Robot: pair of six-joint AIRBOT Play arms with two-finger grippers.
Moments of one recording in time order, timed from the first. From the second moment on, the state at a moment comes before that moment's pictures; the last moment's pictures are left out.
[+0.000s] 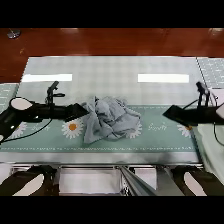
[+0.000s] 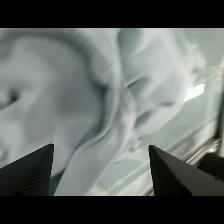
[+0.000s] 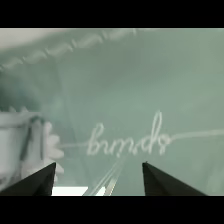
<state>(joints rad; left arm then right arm) -0.08 -1.12 0.63 0.54 -0.99 -1.12 -0.13 -0.82 0.56 -1.10 1.09 1.60</state>
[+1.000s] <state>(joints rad) -0.07 -1.42 0.92 0.43 -1.16 -1.01 0.37 -1.28 0.68 -0.72 0.75 1.57</state>
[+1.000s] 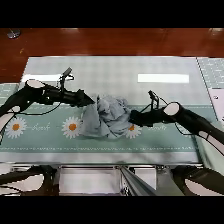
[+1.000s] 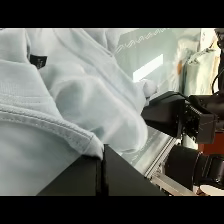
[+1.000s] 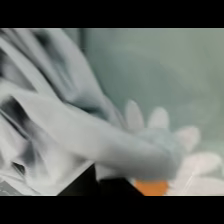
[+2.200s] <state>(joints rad) 0.50 -0.50 1.63 0.70 -1.00 -1.17 0.15 -0.74 2.02 -1.34 1.60 1.59</state>
